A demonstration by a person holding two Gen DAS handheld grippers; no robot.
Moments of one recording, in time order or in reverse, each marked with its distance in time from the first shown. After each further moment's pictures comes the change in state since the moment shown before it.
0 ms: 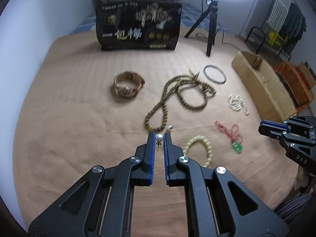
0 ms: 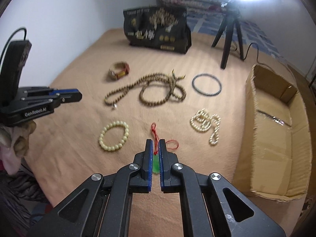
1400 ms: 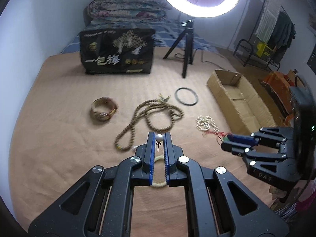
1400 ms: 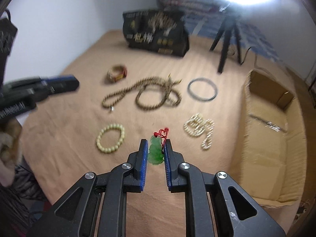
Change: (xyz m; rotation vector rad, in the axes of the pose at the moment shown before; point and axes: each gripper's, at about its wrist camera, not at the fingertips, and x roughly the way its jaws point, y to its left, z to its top) left arm -0.031 -0.053 0.024 0.009 -0.108 -0.076; right arm -0.010 -0.009 0.011 -0.012 -0.003 -0.012
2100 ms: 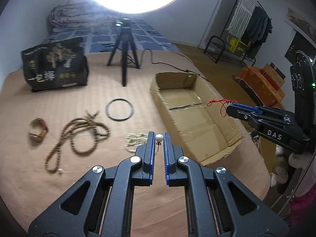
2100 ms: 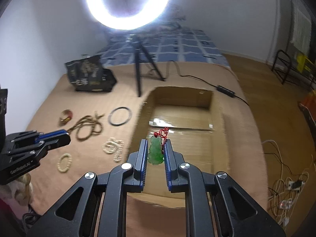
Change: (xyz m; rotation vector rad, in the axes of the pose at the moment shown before) left arm 0.046 -0.128 0.028 0.070 0.003 -0.185; right arm -0.078 -0.145 -0.012 0.247 -0.145 -0.192
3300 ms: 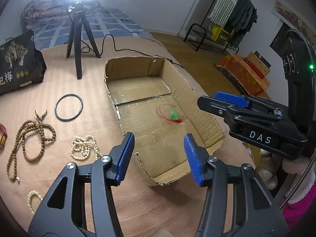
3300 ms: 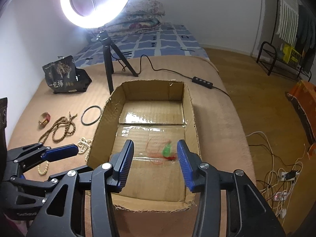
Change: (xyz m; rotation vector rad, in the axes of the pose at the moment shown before) left arm 0.059 -0.059 0.001 0.052 0.070 -0.126; right arm 0.008 -0.036 -0.007 0.049 0.006 -0.095
